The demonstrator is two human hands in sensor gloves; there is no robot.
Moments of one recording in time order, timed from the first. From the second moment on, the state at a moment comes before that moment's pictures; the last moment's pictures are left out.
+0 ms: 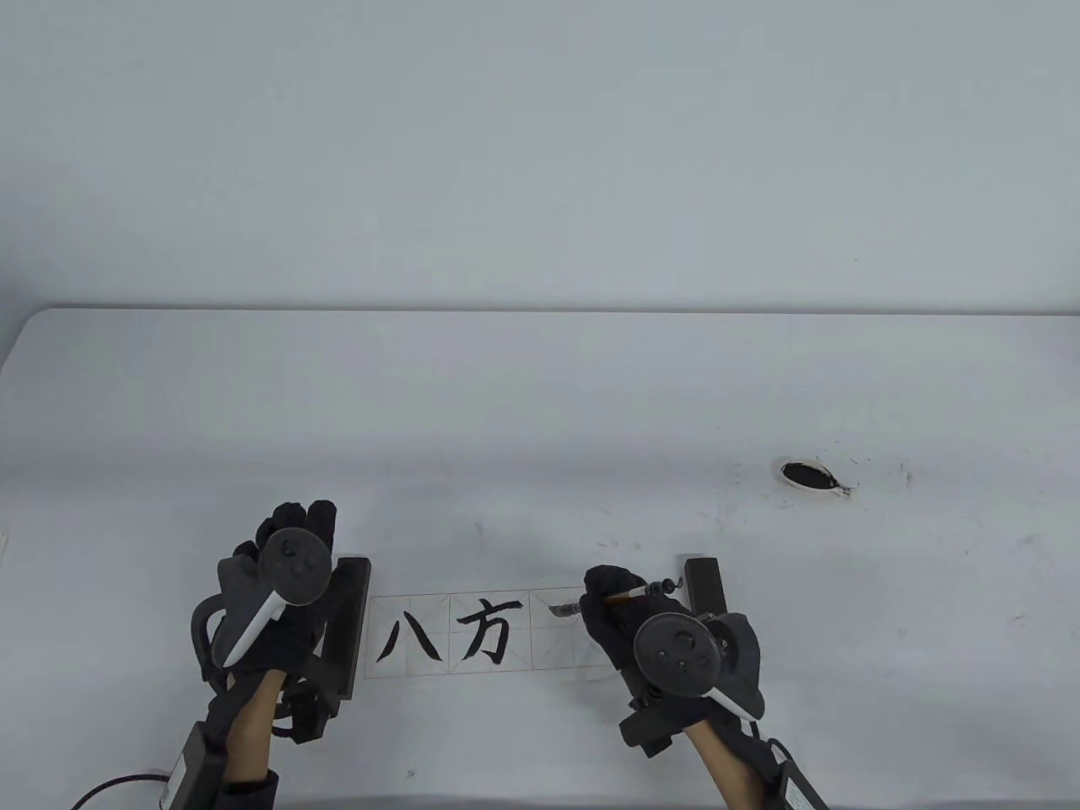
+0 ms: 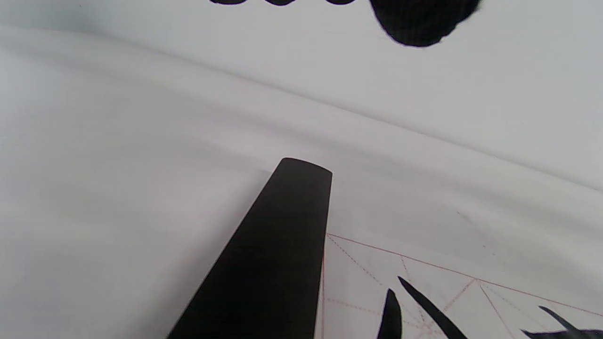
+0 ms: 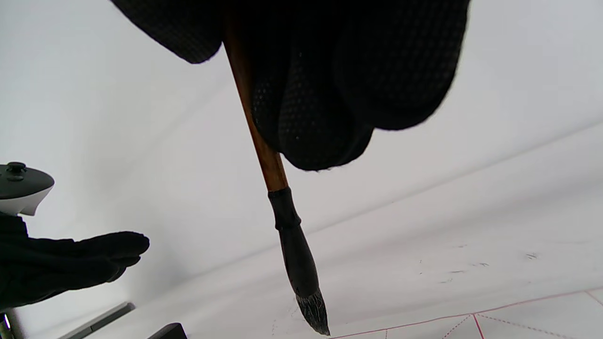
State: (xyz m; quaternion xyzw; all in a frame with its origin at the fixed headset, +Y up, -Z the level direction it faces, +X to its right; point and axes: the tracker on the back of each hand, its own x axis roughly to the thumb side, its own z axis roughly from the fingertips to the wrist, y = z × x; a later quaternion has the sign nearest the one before) left_hand -0.269 -0.695 -0.311 -0.08 0.09 0.13 0.98; right_hand 0.111 -0.679 -0.275 0.20 -0.14 0.94 0.26
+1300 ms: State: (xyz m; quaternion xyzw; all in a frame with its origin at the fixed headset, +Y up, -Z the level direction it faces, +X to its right) left_hand -0.268 -0.697 -0.312 -0.09 0.10 0.13 0.98; right_hand 0.118 -0.683 -0.272 0.16 -0.12 0.95 0.25
